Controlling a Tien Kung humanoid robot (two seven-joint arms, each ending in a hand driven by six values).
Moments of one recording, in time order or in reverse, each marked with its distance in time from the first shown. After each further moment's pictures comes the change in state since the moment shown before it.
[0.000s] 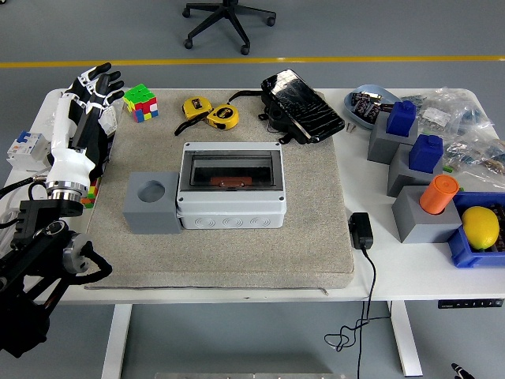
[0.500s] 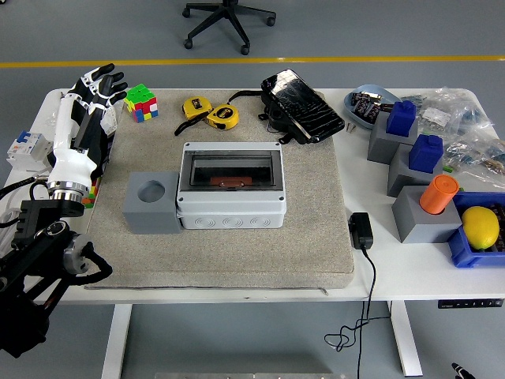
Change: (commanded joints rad) left arm -0.004 0.007 0.016 -0.001 -0.002 0.000 0.002; right arm 0.003 -0.005 -0.011 0.000 0.001 -0.002 -0.001
